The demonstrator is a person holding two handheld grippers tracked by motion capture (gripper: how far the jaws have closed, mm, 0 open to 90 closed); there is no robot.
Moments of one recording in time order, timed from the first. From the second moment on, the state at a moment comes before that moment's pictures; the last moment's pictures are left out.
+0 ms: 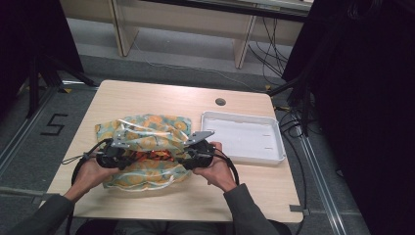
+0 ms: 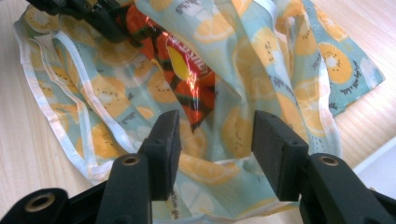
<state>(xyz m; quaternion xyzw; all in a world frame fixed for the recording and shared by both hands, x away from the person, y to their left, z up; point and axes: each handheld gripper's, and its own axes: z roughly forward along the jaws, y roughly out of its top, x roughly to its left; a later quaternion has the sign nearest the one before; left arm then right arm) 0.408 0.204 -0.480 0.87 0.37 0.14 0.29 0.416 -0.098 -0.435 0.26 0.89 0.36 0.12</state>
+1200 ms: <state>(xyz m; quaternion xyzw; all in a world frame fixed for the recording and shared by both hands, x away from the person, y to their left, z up) 0.380 0.222 -0.405 0.89 0.28 0.09 0.34 0.411 -0.114 -0.425 0.27 0.87 0.39 0.11</state>
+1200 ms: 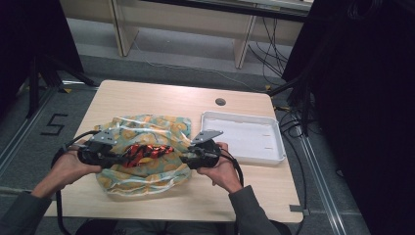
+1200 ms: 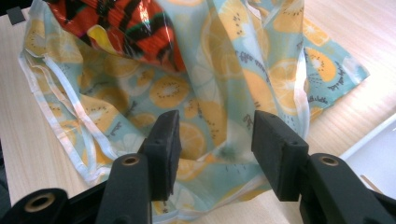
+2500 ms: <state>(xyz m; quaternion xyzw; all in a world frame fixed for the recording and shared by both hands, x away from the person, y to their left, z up) 0.366 0.238 -0.366 0.86 0.29 0.07 0.41 0.394 -0.064 -0.398 0.23 0.85 0.48 0.06</state>
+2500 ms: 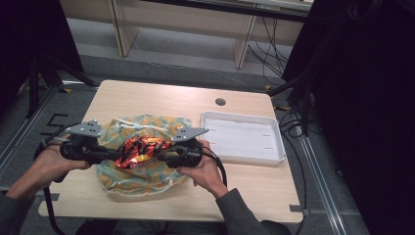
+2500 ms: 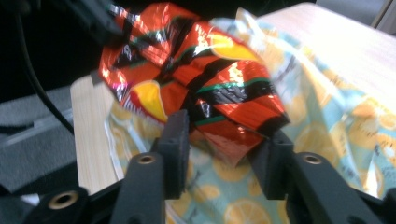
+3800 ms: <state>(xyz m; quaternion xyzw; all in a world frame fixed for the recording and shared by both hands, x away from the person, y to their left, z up) 0.350 0.262 -0.422 0.84 0.38 0.13 0.37 0.421 -0.060 -0.375 0.22 0.83 0.52 0.04</state>
